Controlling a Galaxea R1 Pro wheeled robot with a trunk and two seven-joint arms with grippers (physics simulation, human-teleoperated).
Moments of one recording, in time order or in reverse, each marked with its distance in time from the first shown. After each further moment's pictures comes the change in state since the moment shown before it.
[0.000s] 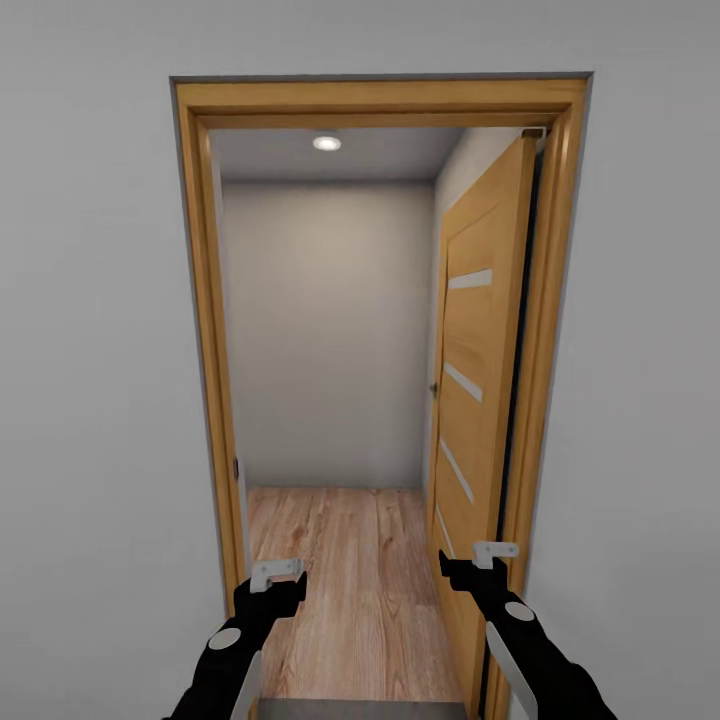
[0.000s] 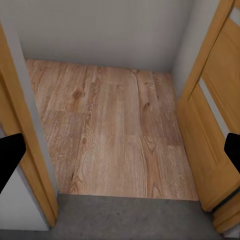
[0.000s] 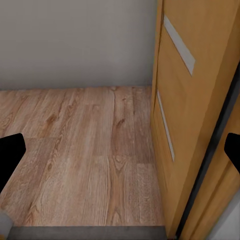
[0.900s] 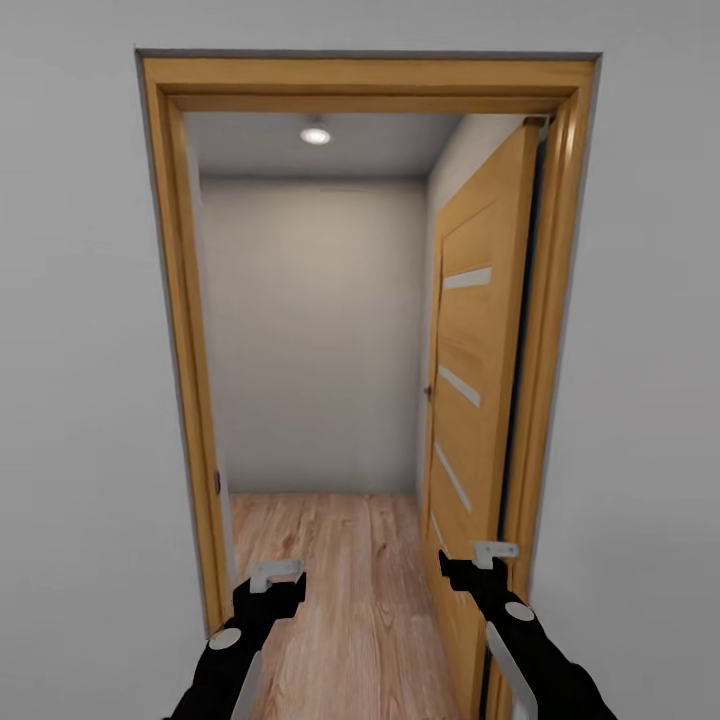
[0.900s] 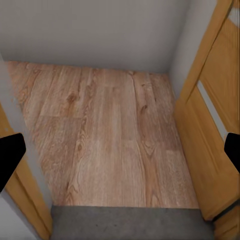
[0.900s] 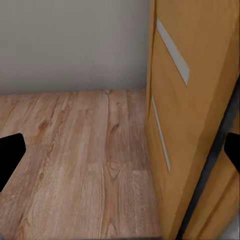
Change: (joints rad) left arm 0.000 0.000 -0.001 0.002 -0.003 0.004 0.007; right arm 0.000 0.000 0.000 0.000 -0.001 0.000 0.000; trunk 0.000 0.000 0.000
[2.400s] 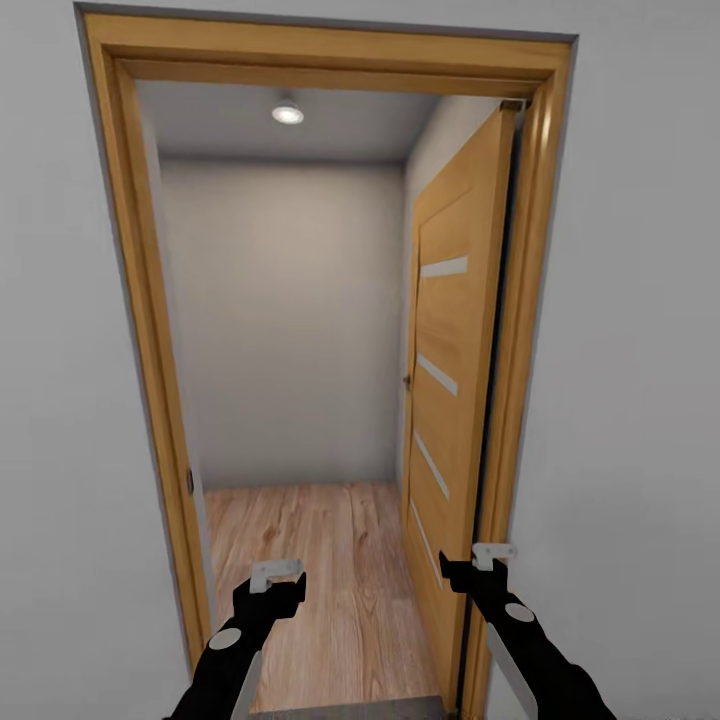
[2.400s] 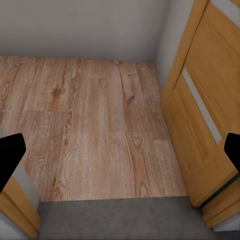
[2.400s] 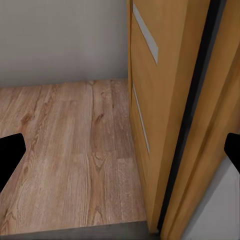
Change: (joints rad) left arm 0.000 0.000 0.000 0.000 0.000 0.001 0.001; right arm 0.000 0.000 0.000 0.008 0.001 0.000 0.000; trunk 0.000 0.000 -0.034
